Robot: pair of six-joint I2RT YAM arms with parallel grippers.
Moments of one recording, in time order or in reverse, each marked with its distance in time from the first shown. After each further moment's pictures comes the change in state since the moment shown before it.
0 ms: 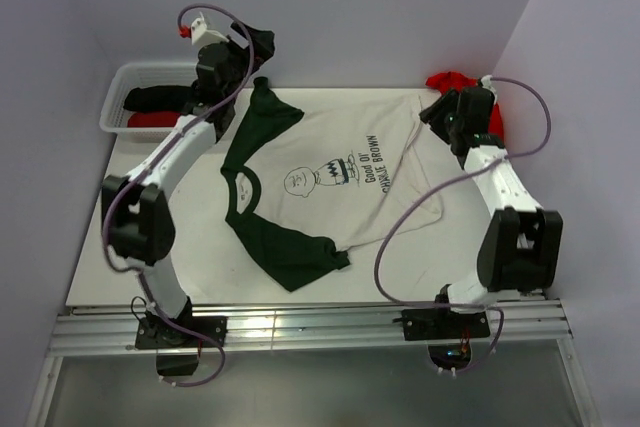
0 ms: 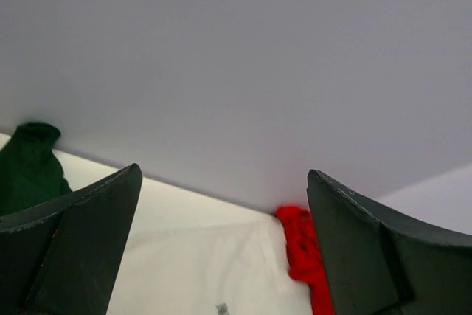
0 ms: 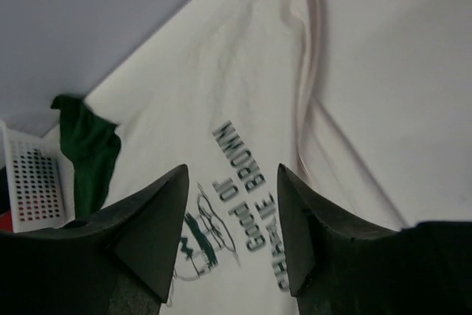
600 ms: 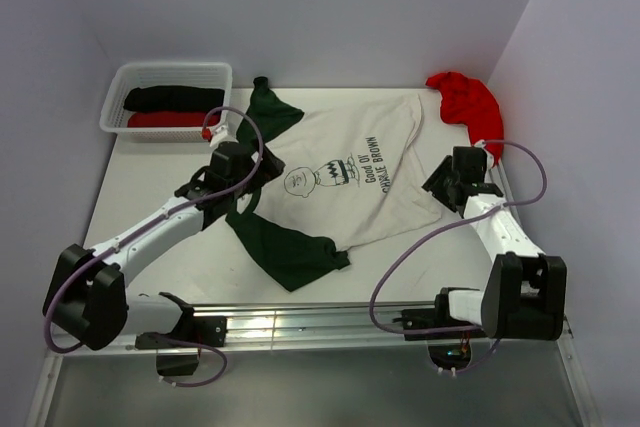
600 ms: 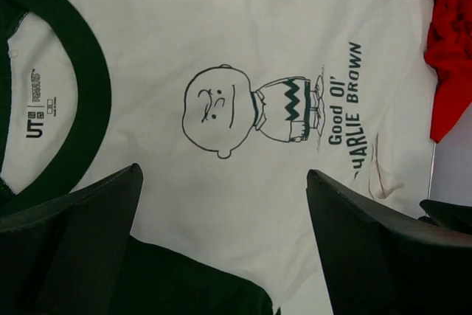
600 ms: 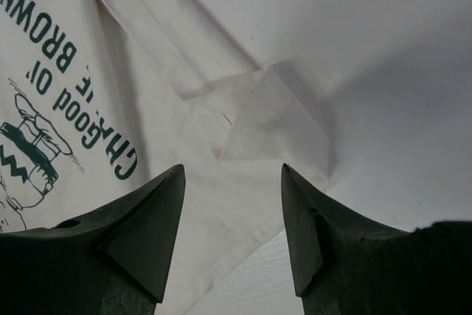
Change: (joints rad) left arm -0.213 -0.563 -0.769 -0.381 -0.011 -0.109; right arm -0.011 -0.319 -0.457 -0.226 0.134 -0.075
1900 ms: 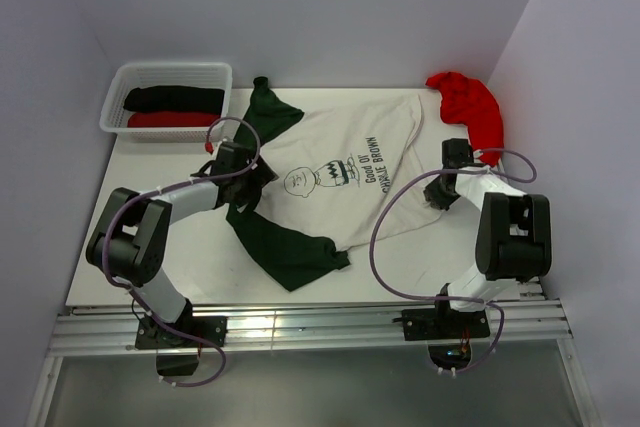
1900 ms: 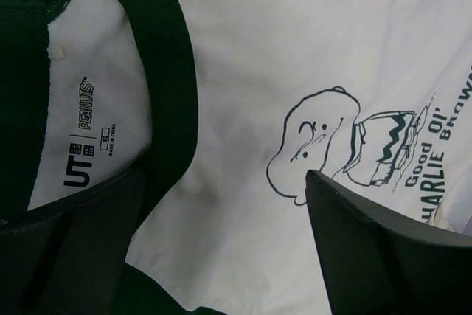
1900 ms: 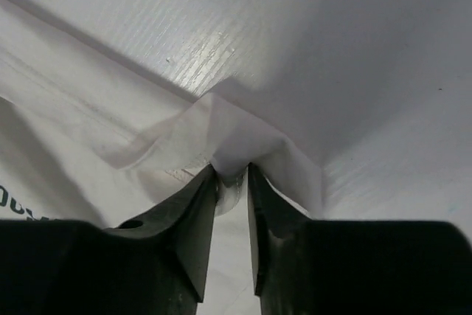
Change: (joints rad) left arm 0.163 0.373 0.010 0.081 0.164 -0.079; right arm -0.009 0.362 0.144 -0.085 0.054 0.215
